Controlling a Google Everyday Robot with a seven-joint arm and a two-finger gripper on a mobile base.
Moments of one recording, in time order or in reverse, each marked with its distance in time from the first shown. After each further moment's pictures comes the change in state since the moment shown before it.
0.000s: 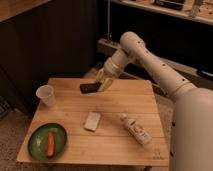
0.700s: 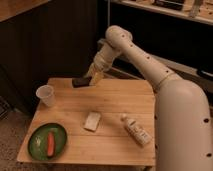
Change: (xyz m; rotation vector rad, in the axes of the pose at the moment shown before) arm -0.028 -0.058 0.015 0.080 0.132 0.057
